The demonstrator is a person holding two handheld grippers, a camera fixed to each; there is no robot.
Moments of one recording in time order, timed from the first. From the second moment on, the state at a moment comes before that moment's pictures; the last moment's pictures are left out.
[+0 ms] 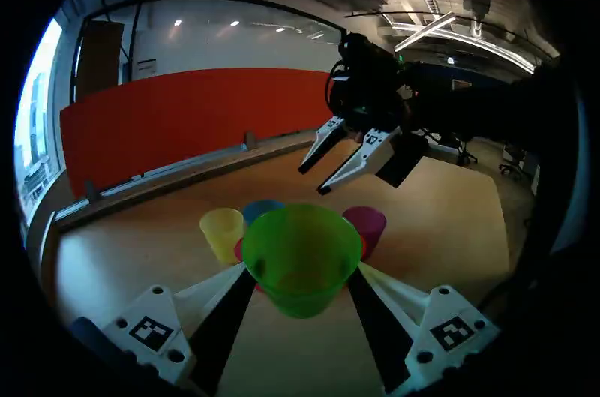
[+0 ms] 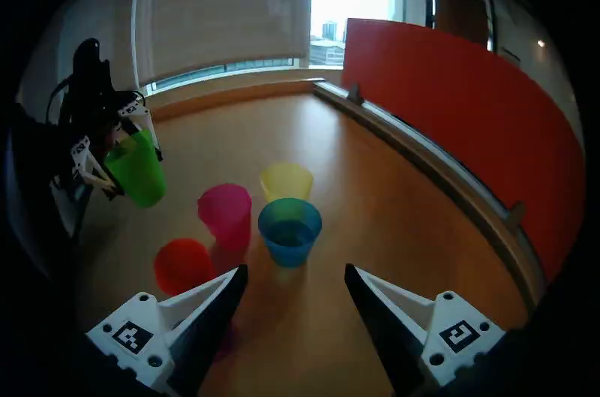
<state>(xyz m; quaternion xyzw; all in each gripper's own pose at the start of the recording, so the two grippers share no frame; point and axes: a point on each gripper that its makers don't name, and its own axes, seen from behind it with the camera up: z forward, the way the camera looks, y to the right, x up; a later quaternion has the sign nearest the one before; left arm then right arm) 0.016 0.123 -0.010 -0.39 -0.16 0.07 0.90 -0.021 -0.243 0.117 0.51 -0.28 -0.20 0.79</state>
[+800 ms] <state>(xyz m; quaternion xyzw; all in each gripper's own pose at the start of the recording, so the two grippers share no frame) 0.063 0.122 -0.012 -0.38 -0.11 0.06 0.91 -0.067 -0.265 0.131 0.53 -0.30 -0.23 0.76</state>
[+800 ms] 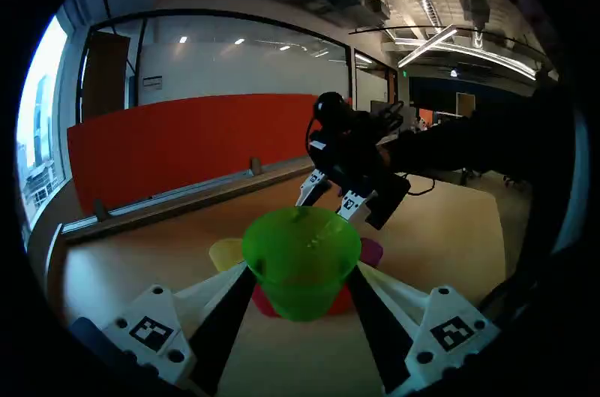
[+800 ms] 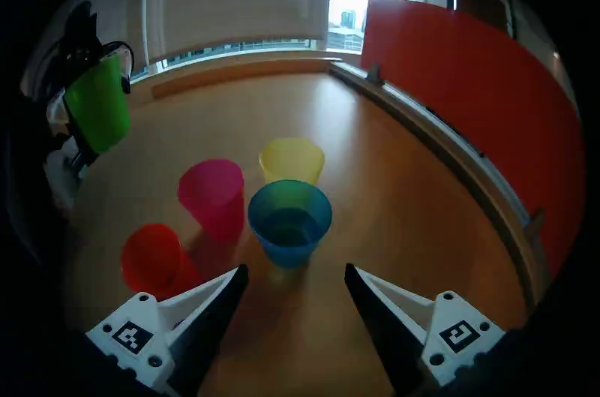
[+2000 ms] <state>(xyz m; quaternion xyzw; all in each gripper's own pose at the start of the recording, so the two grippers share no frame) 0.073 0.118 -0.010 -0.37 -0.10 0.05 0.92 -0.089 -0.313 0.145 0.55 -0.30 -0.25 0.74</state>
